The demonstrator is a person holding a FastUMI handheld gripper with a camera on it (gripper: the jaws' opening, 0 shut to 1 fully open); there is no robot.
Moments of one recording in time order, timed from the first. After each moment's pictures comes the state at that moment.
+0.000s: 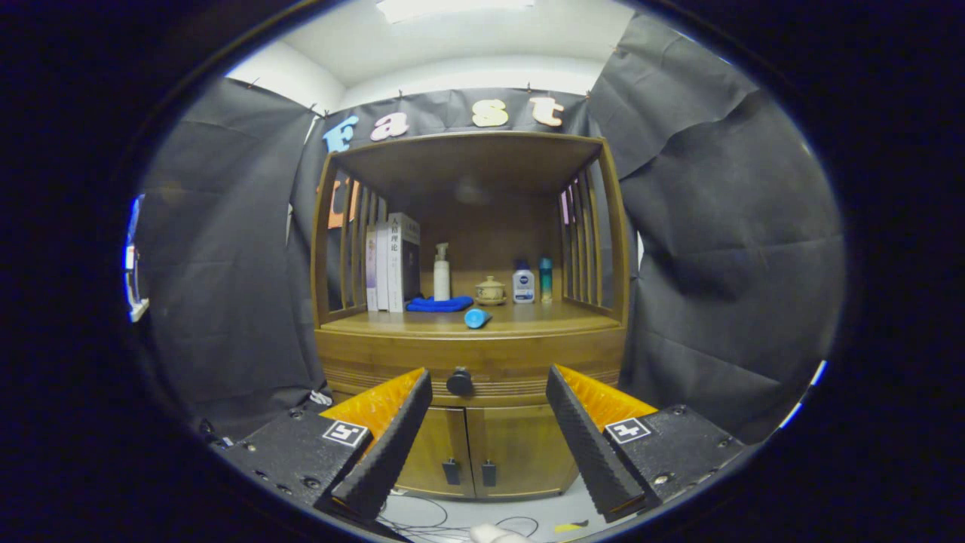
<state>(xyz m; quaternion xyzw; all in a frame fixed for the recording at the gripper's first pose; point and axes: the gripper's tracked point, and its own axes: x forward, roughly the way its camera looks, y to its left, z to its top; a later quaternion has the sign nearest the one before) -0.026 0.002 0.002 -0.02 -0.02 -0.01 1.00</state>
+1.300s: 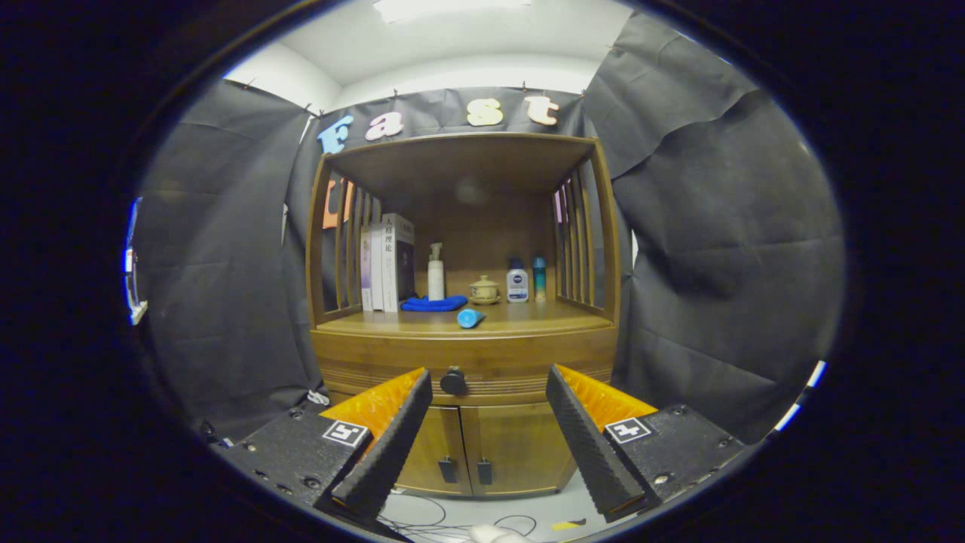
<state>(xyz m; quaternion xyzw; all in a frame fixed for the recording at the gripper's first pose) -0.030 -0.001 0.006 -0.02 -0.02 -0.02 1.00</state>
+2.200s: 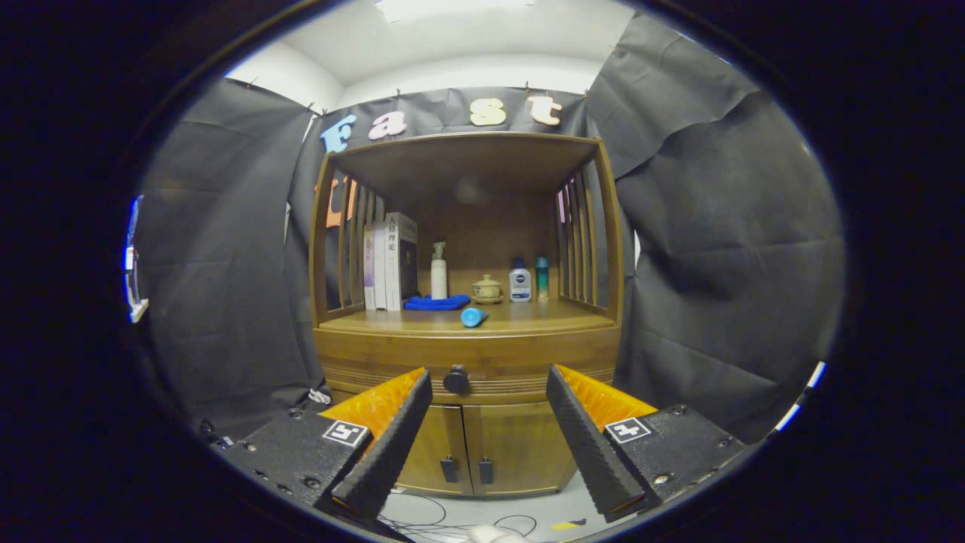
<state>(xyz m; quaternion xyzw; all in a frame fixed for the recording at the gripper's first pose) -0.031 0.003 0.004 -0.02 -0.02 -0.02 1.00</state>
